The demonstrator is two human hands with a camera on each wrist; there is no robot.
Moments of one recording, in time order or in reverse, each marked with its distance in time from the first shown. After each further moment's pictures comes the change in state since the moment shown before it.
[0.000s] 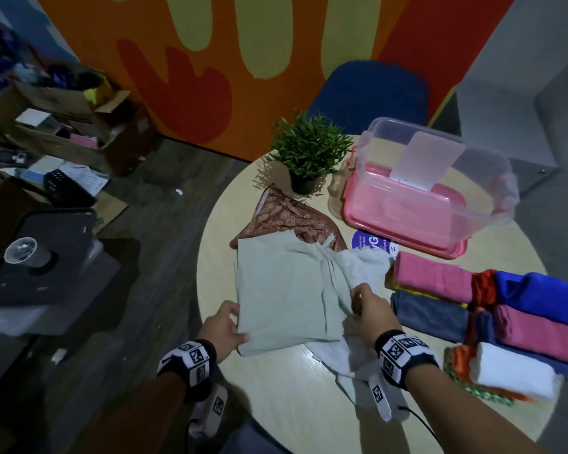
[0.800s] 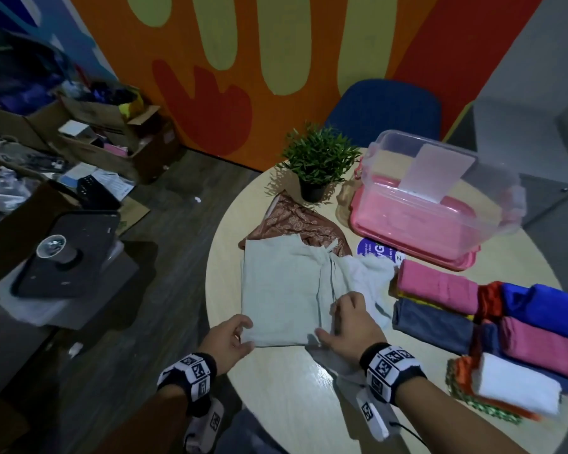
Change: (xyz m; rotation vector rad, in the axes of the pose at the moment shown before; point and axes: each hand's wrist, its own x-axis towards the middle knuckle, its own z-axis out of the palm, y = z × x) left_hand -0.037 -0.003 0.015 0.042 0.074 0.163; right_hand -0.021 -0.012 0.021 -0.104 -0.028 -0.242
